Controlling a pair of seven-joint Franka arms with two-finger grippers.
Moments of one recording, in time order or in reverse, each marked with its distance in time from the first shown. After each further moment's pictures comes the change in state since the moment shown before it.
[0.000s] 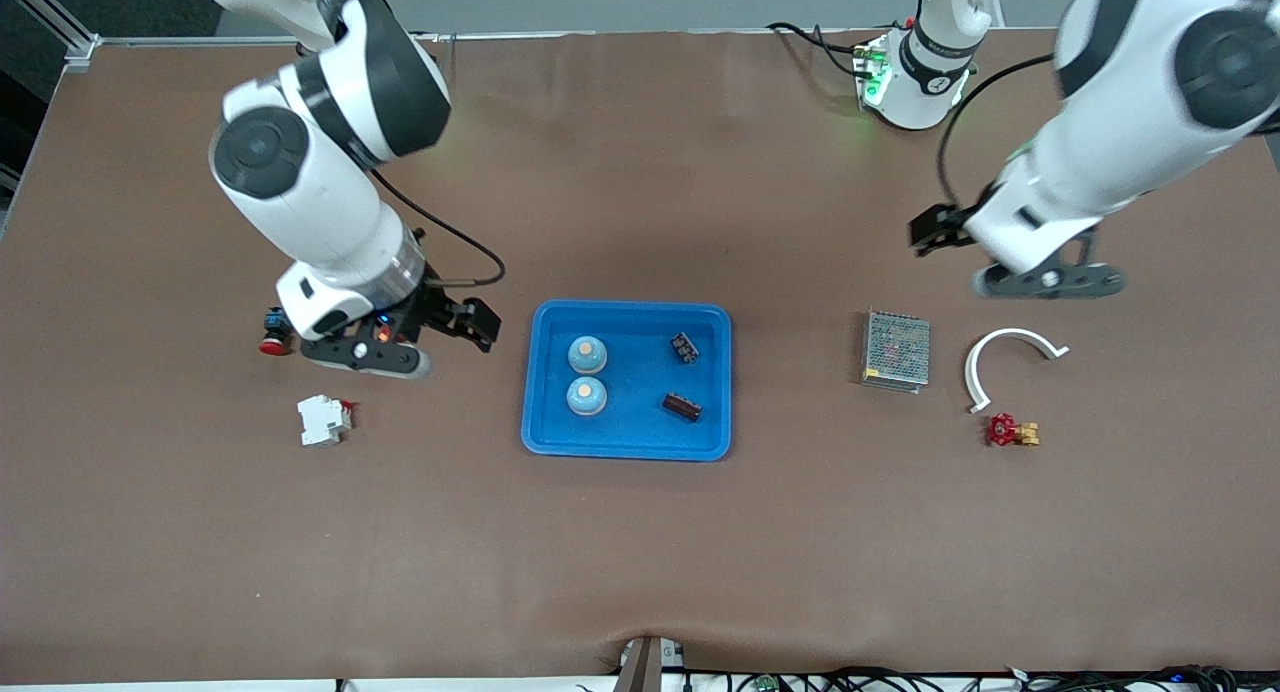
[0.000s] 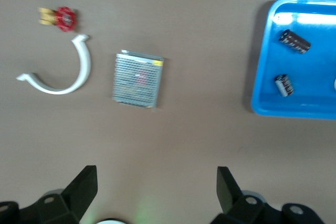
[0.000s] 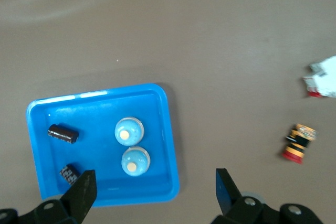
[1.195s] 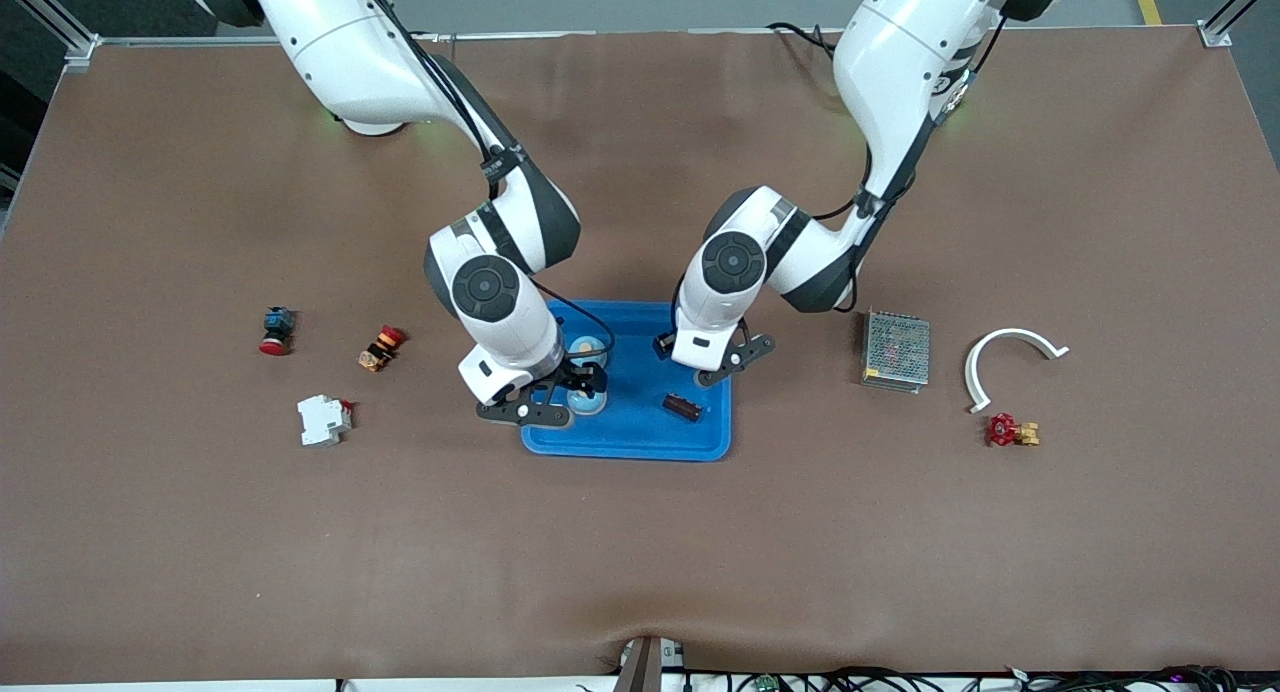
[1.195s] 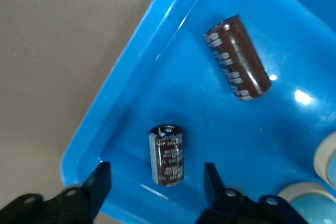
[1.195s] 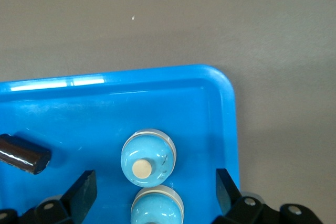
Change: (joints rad) left arm -0.349 0.559 -0.011 -0.023 0.000 0.717 -0.822; right arm 0.121 0.339 -0.001 0.001 0.000 0.322 0.040
